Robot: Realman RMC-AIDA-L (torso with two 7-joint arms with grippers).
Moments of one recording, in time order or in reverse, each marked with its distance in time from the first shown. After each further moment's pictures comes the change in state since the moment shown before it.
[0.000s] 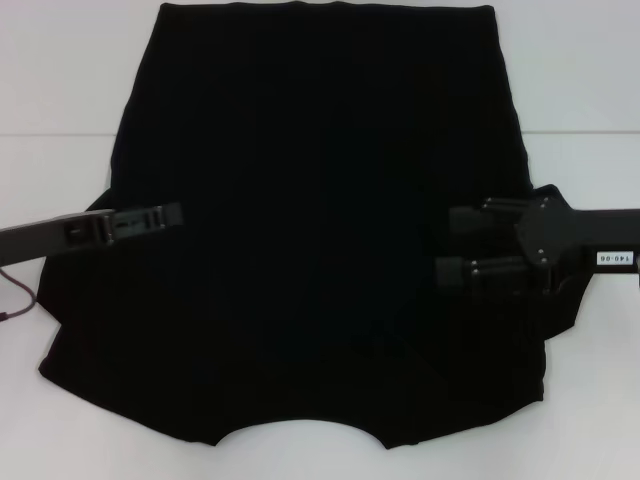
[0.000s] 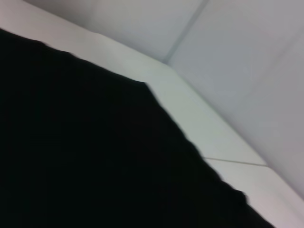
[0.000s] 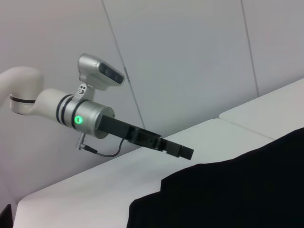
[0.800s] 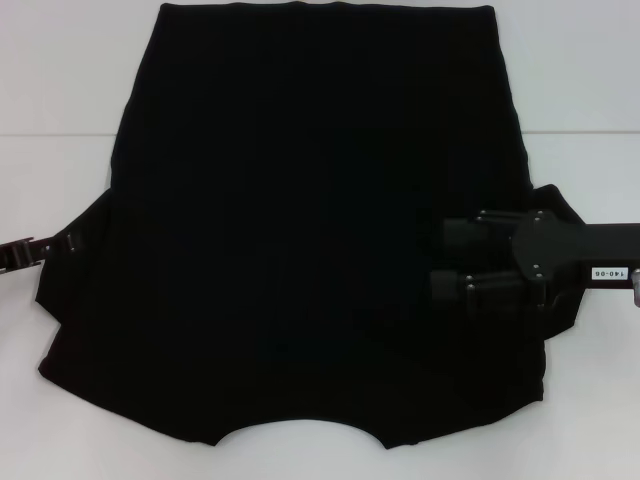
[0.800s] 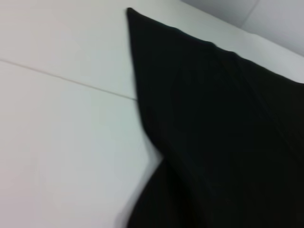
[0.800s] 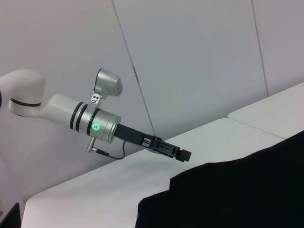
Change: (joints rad) left arm 0.050 -0.016 -0.040 0.060 0.168 -0.297 -0.116; right arm -0.018 0.019 -0.001 0.003 0.002 -0.008 -0.030
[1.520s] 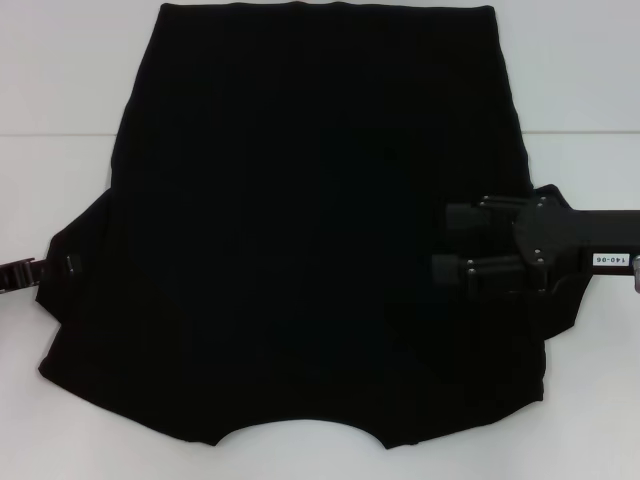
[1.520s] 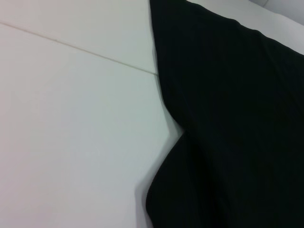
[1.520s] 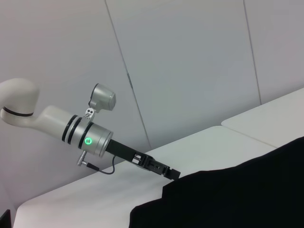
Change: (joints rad) left arm 0.005 -0.006 0.007 -0.014 0.062 -0.035 -0.031; right arm 0.011 -0.003 0.016 -0.004 0.006 0.009 0.000
